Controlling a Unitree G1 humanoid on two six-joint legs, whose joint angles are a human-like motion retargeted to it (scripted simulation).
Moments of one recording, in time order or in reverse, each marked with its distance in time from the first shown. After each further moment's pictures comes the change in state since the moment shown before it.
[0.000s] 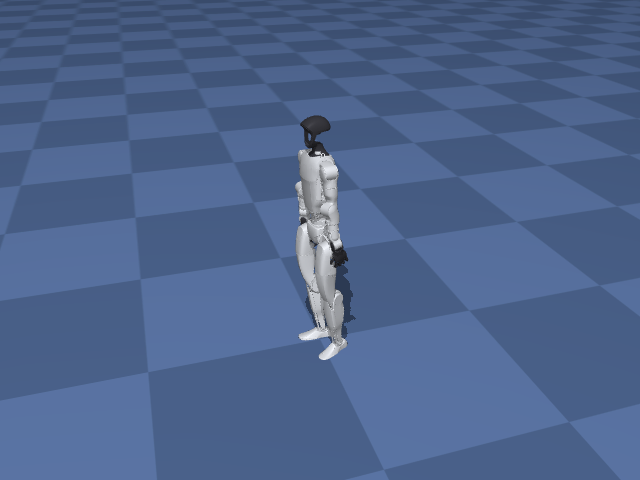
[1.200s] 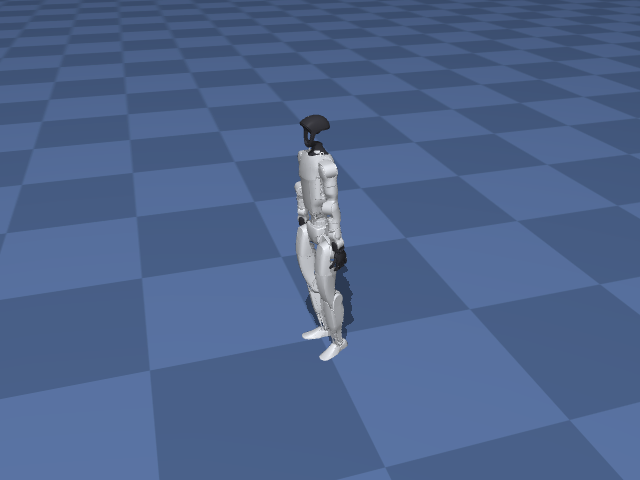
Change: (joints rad) left arm 0.055 0.000 0.189 -0.062 -0.161 -0.017 0.100; right arm 0.002 -0.069 -0.104 0.005 0.036 0.006 -0.017; waist -0.009 0.031 -0.026; left_leg -0.015 -0.002 0.033 0.025 -0.003 -0.008; right_leg 0.016 -0.020 0.005 0.027 -0.038 0.019
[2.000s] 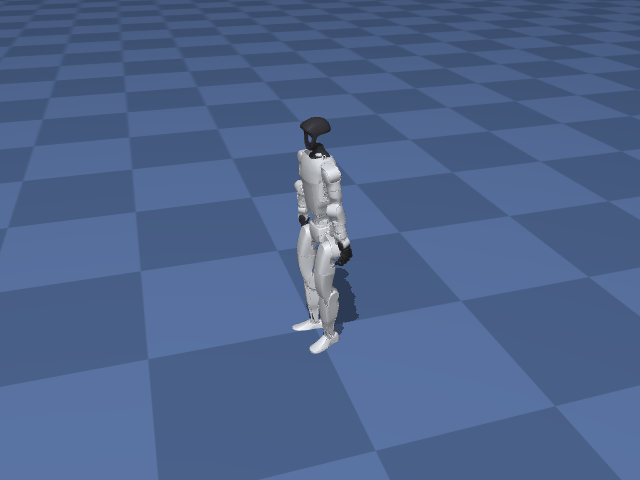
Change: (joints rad) left arm 0.021 -0.018 -0.021 0.025 0.073 -0.007 -0.088; right arm -0.019 0.023 0.033 0.001 0.004 -0.024 -0.044; waist 0.089 -0.111 0.066; left_leg -0.039 -0.160 -0.012 -0.003 -0.013 0.104; right_leg -0.048 -0.194 0.008 -0.009 0.114 0.110
